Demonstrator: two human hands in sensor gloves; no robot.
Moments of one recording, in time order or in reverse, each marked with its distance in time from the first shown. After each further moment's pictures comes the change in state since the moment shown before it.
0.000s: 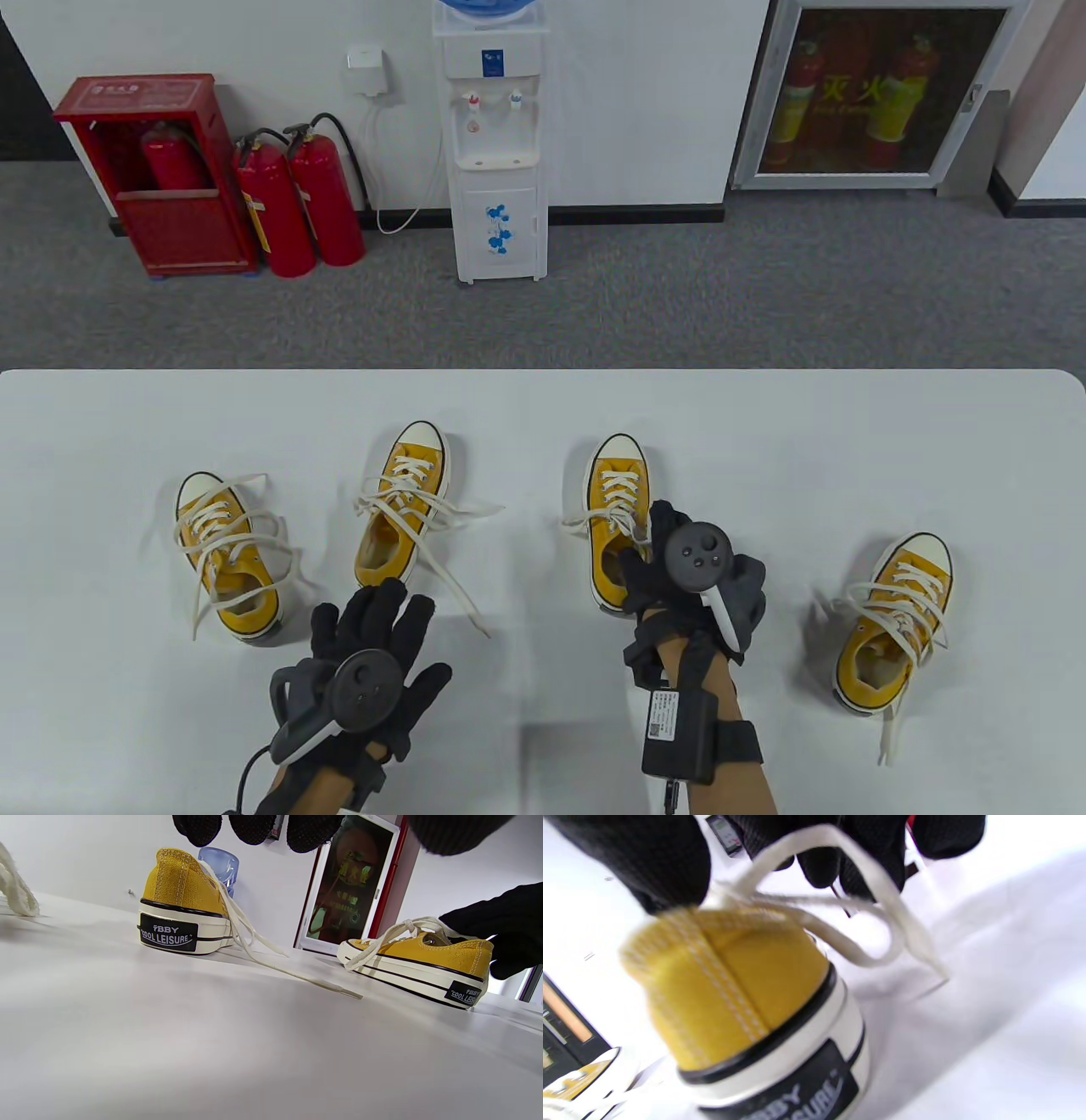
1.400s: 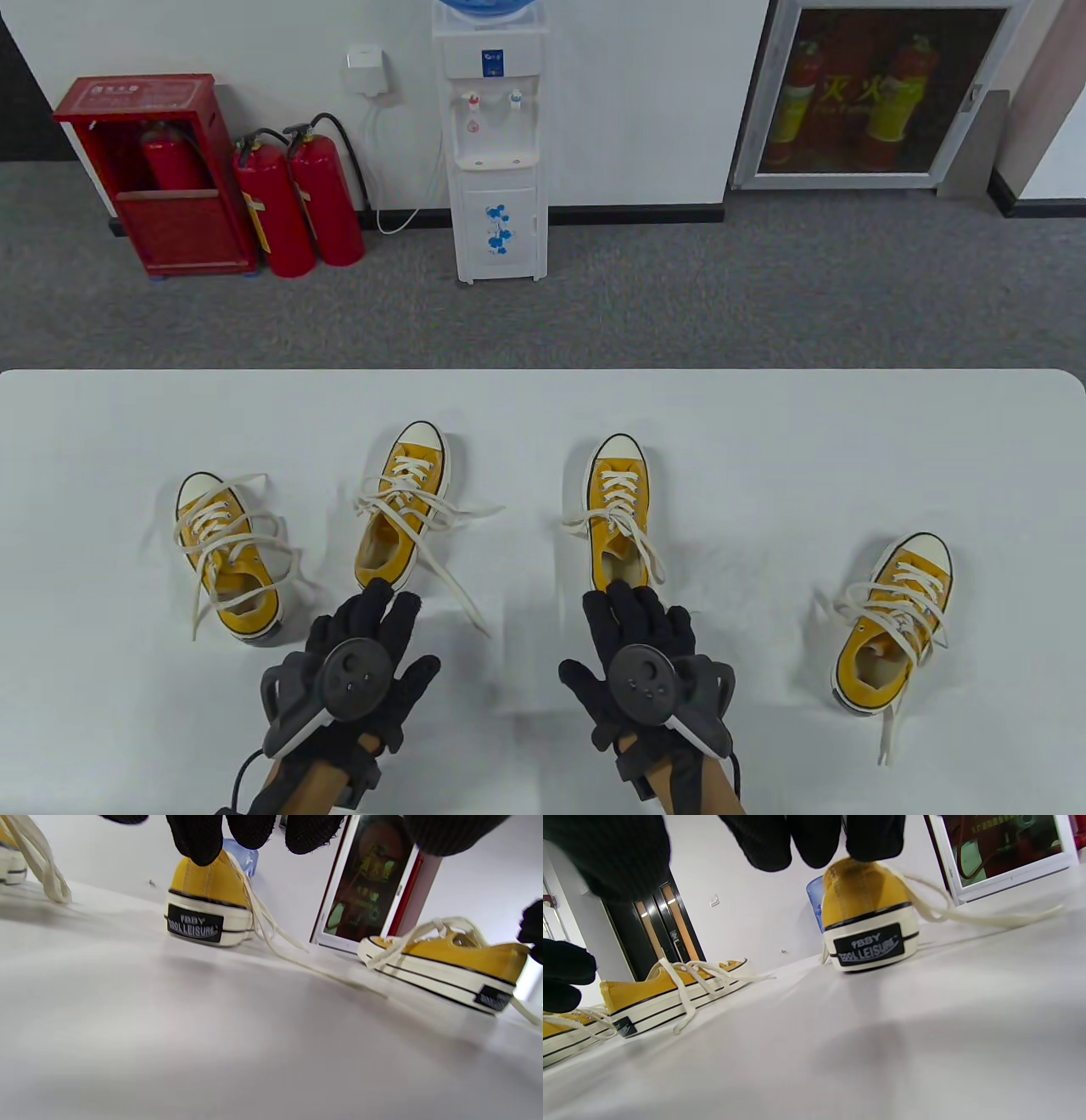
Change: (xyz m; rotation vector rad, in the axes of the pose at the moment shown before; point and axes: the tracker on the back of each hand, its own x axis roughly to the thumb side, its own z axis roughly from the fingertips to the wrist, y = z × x) left_hand -0.015 0.004 -0.005 -0.009 0.081 0.041; right_hand 0.023 0.018 0.096 0.047 -0.375 0.157
